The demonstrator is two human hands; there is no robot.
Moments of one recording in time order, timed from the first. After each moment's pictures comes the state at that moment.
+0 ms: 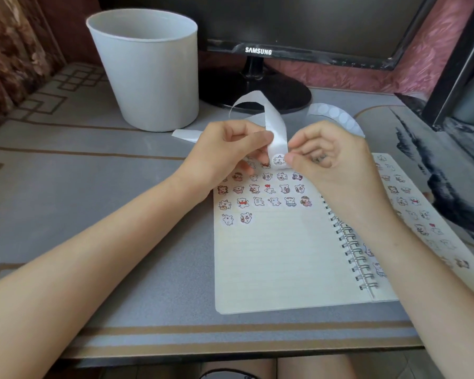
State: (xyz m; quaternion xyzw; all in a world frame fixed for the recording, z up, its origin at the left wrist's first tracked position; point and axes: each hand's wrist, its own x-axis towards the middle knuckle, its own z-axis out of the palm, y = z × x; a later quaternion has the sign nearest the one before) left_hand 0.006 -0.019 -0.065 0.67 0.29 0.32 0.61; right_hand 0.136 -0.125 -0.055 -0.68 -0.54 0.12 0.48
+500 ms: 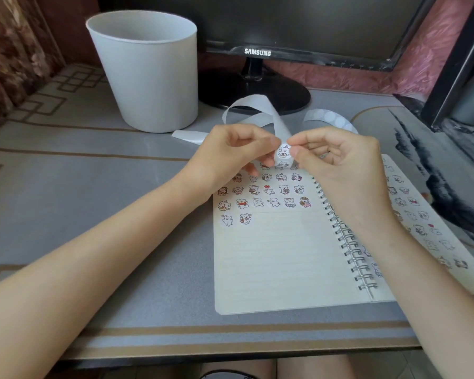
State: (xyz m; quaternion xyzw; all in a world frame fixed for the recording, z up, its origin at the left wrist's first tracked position) left_hand 0.005 -0.023 -0.064 0.70 0.25 0.30 0.60; right_hand 0.135 -0.126 -0.055 -0.68 -0.51 0.09 0.52
